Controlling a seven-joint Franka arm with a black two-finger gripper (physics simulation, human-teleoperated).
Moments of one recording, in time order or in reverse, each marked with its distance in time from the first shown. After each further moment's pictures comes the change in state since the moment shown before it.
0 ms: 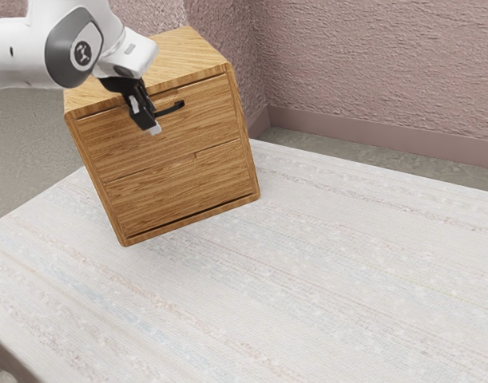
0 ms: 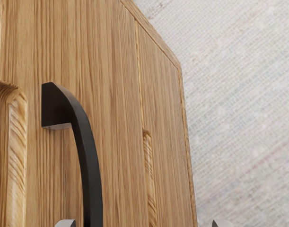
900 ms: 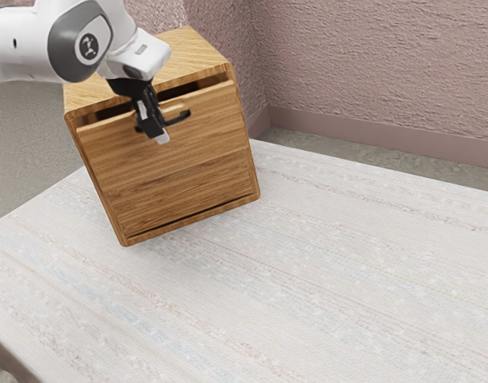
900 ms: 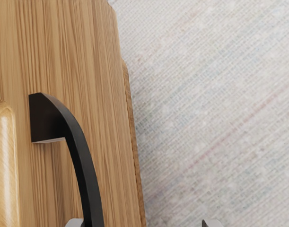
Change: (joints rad) arm -0.055 -0.034 -0.004 -0.009 0.014 -0.124 -0.017
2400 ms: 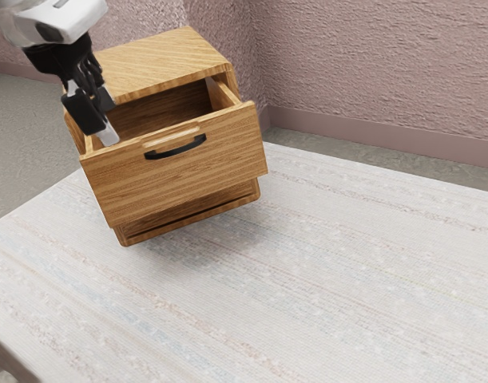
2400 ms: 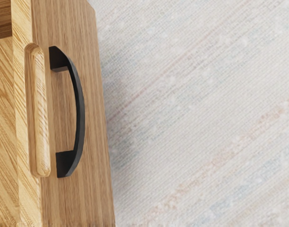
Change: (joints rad) arm -0.137 -0.387 -0.050 -0.152 0.060 -0.289 -0.179
